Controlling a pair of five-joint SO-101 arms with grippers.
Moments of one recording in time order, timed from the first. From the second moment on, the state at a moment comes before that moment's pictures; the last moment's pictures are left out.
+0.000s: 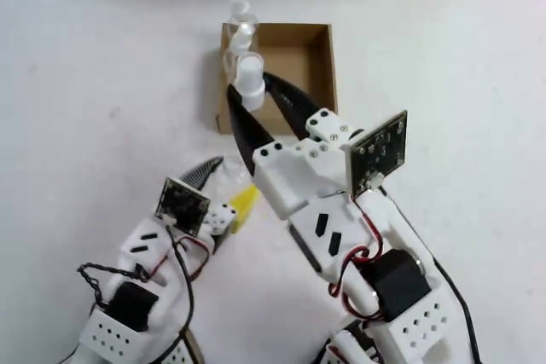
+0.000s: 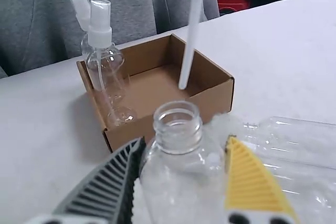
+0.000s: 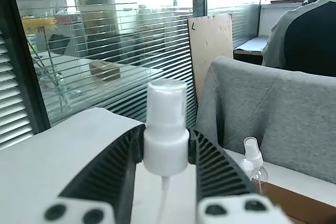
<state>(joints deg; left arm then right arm) 20.5 -101.4 96.8 31.2 -1.7 -37.2 -64.8 42.3 26.3 -2.8</state>
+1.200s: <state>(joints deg) 20.6 -101.4 96.9 31.2 -1.7 -40.2 -64.9 55.9 26.3 -2.9</state>
